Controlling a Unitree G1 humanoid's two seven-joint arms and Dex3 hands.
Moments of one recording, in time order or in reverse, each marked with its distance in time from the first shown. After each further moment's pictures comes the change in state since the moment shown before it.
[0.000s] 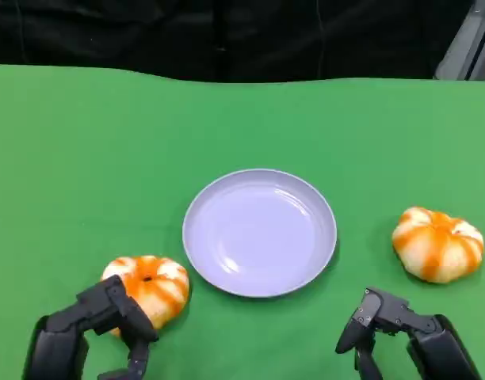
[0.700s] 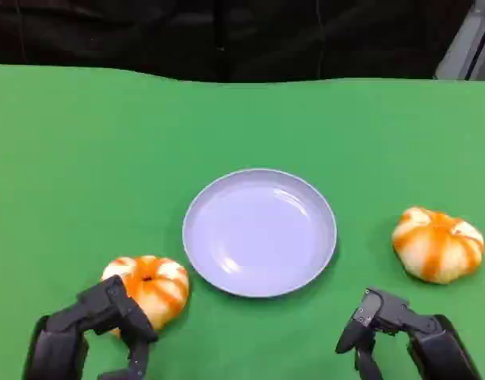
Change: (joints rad) left arm 0.000 0.006 -0.002 0.000 0.001 0.000 -0.002; right arm 0.000 0.000 0.000 0.001 0.000 0.000 0.000
